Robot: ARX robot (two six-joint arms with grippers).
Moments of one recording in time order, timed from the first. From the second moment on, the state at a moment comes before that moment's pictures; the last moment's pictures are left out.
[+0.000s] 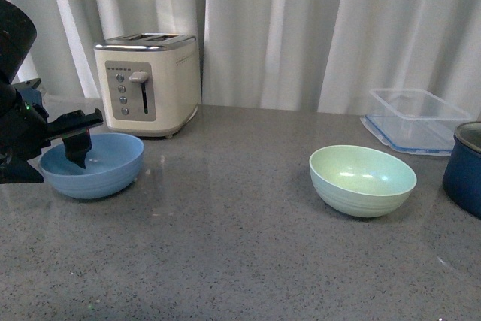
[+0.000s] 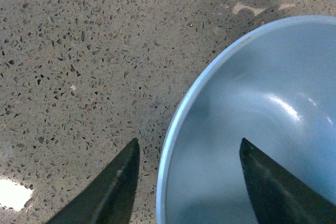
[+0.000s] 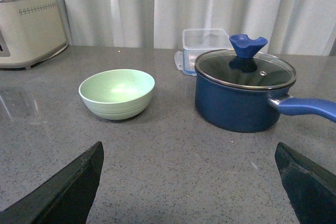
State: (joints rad) left arm 0.05 1.97 1.51 -0.34 -0.04 -0.36; right arm 0.00 0.00 0.01 0.00 0.00 0.00
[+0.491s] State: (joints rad) left arm 0.02 1.96 1.52 -0.37 -0.01 -0.36; right arm 0.00 0.00 0.01 0.00 0.00 0.00
